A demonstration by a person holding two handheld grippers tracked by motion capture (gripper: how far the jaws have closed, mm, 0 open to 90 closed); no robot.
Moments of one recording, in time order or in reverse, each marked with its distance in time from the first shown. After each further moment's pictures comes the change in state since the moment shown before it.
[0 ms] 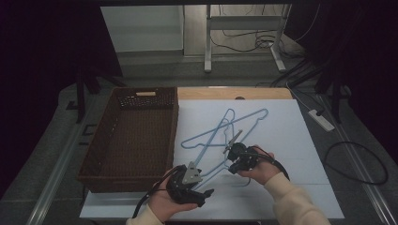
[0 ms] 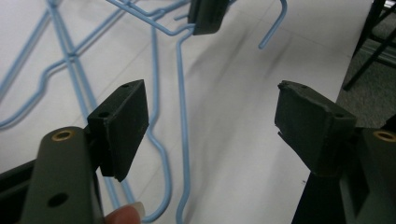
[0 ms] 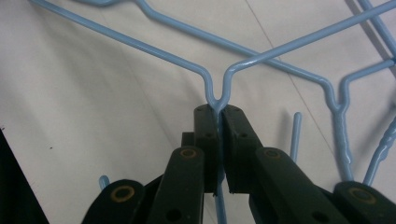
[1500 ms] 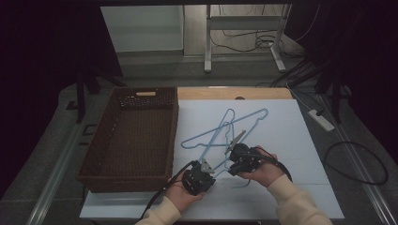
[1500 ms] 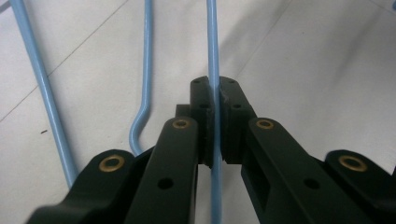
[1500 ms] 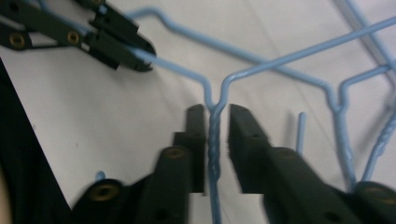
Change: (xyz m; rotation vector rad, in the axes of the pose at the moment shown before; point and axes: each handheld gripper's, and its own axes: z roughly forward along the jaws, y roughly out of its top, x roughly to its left) left arm 0.016 0.005 0.063 0.161 -0.022 -0.117; right arm 0.007 -0.005 -0.016 -0.068 0.008 0.003
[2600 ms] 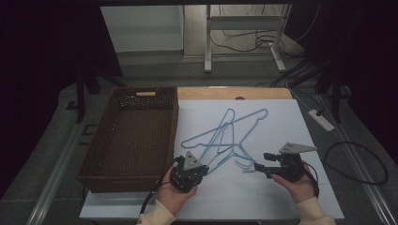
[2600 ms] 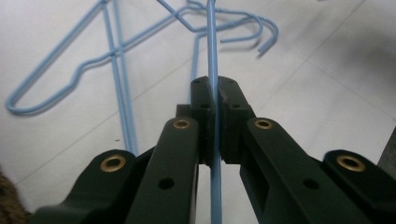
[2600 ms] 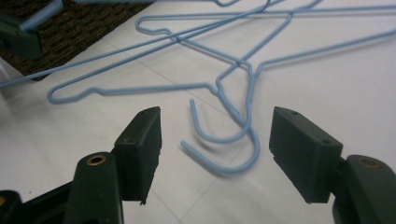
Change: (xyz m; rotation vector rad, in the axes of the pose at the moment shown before) left arm 0.001 -0.004 -0.053 -0.237 0.103 -0.113; right arm -0.040 -0.127 -0.021 -0.607 -0.085 0.330
